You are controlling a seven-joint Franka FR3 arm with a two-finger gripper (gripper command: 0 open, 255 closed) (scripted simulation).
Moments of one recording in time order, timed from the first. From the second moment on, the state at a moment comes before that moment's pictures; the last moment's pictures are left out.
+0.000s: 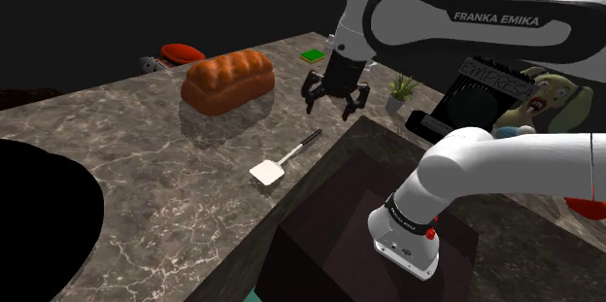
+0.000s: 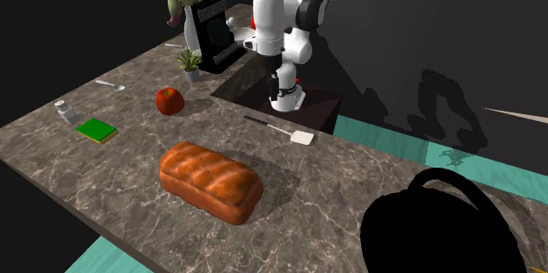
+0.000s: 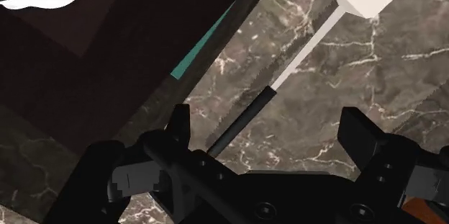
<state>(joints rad) -0.17 -0.85 0.42 -2.67 0.35 1.84 0.86</state>
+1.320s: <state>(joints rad) -0.40 -0.63 0.89 -2.74 0.53 2.21 1.55</state>
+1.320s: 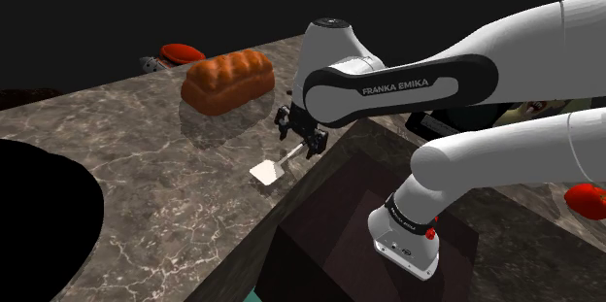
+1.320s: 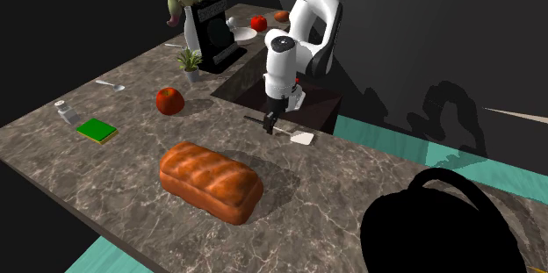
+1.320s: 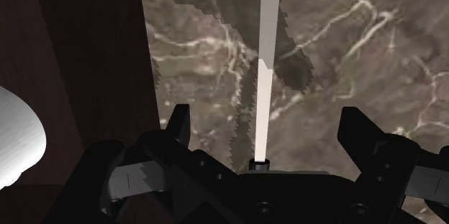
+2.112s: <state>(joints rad) -0.40 -0.63 0.89 -2.74 0.53 2.21 1.55</state>
